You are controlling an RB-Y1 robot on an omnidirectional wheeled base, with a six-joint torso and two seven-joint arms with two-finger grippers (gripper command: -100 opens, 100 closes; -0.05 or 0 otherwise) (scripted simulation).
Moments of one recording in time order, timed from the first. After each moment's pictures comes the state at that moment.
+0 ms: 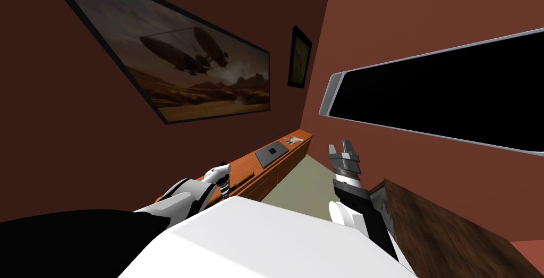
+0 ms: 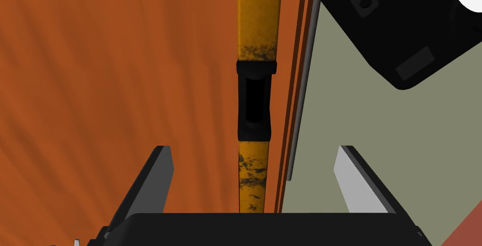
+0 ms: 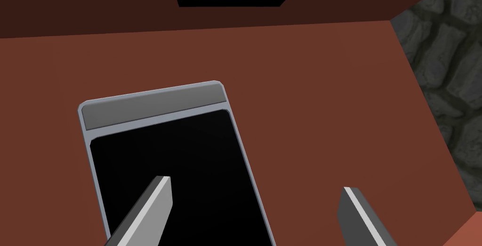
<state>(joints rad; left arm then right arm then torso) -0.37 0.51 0.10 -0.42 0.49 1.03 0.30 0.45 -0.02 0.01 -2.23 -0.09 -0.40 0.04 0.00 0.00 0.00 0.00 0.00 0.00</state>
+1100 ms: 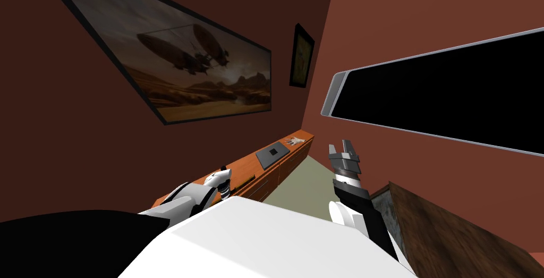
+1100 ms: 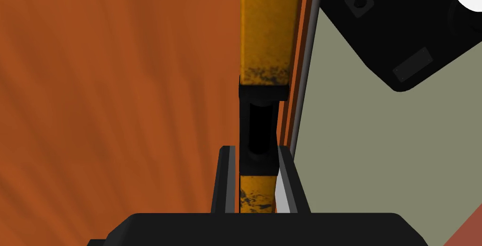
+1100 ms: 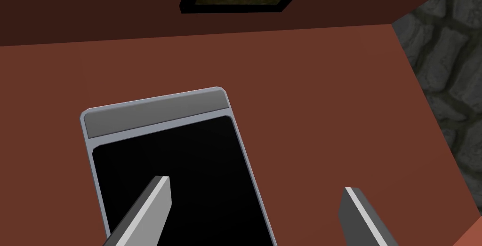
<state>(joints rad) -0.34 0.46 0.10 -0.39 0.47 0.95 0.29 0.45 -0.02 0.01 -2.23 -0.09 -0.40 0.04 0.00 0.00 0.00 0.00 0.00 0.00</state>
